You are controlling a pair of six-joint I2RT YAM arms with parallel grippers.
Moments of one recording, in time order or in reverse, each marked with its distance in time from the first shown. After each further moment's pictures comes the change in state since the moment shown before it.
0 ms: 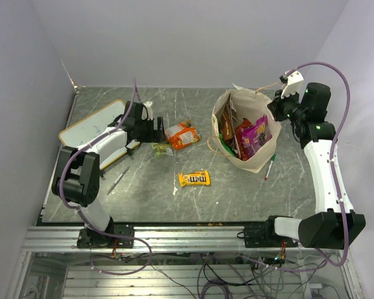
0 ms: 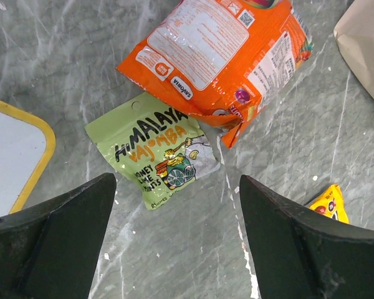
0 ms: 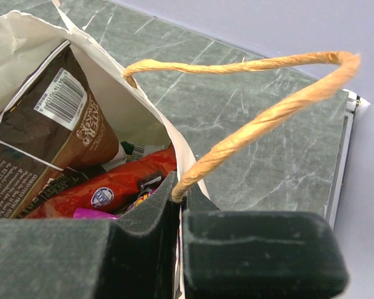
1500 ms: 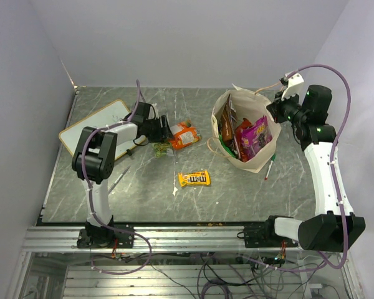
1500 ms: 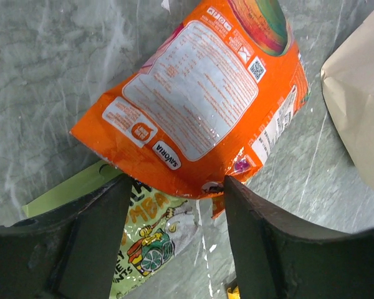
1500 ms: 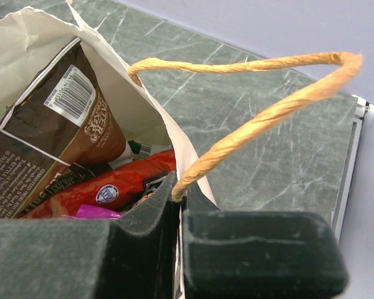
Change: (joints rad) left arm 0.002 0.311 0.139 0.114 0.154 -0.195; right arm -0.013 -0.022 -0.026 0.011 -0.053 -0.003
